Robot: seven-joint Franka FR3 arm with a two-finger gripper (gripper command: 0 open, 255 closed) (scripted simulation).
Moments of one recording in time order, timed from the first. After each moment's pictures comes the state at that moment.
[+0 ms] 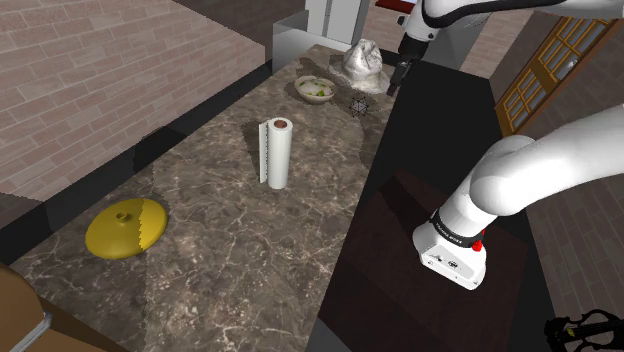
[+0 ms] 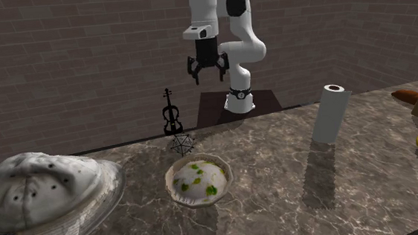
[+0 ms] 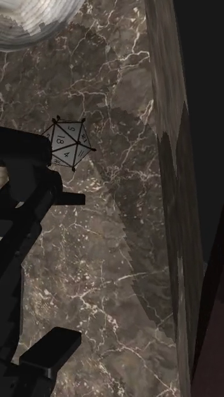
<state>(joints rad) -0.02 -0.53 -0.36 -2.45 -0.15 1.98 -0.50</state>
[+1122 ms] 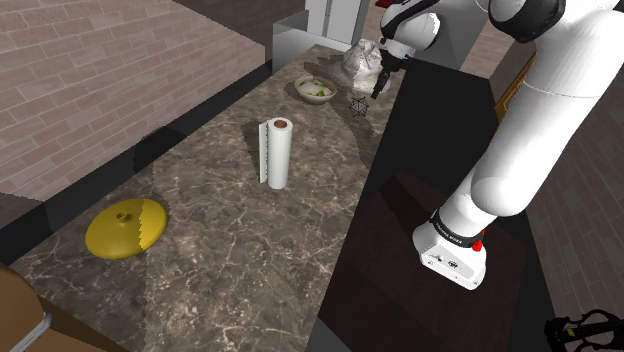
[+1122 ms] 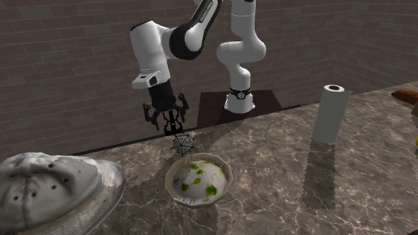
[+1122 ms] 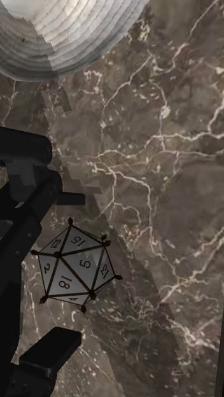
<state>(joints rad) 0.01 0.19 -0.66 -2.06 0.39 2.19 -1.26</state>
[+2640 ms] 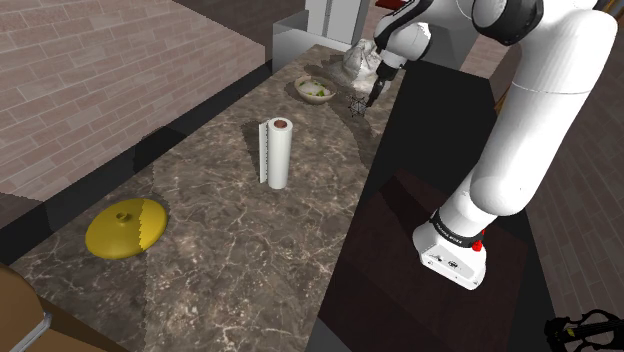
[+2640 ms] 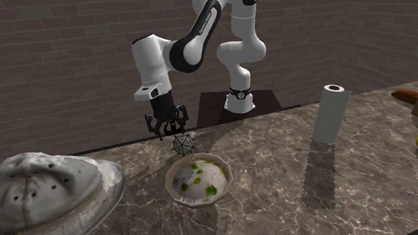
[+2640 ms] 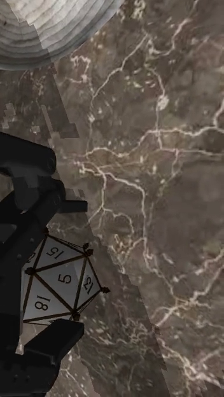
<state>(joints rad) -0.01 0.27 -0.63 -2.07 0.48 2.25 -1.33</state>
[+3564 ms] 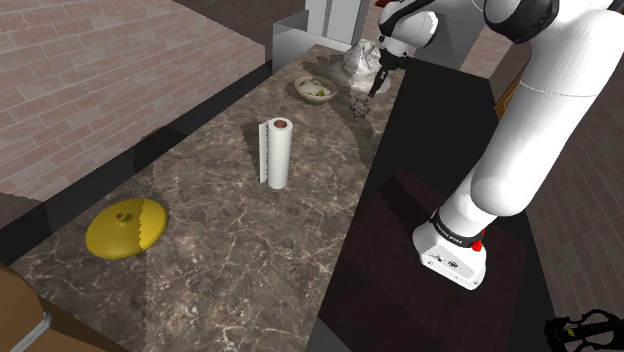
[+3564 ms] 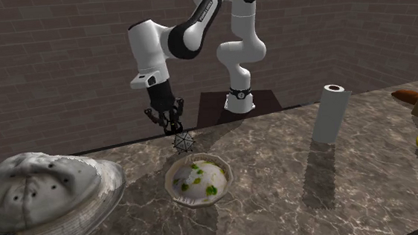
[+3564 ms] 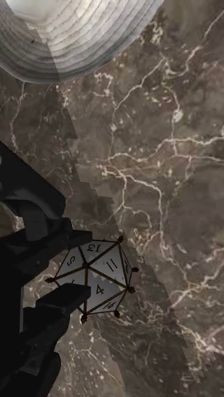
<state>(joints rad) 0.01 0.21 -0.65 -2.03 0.41 2.17 -1.27</state>
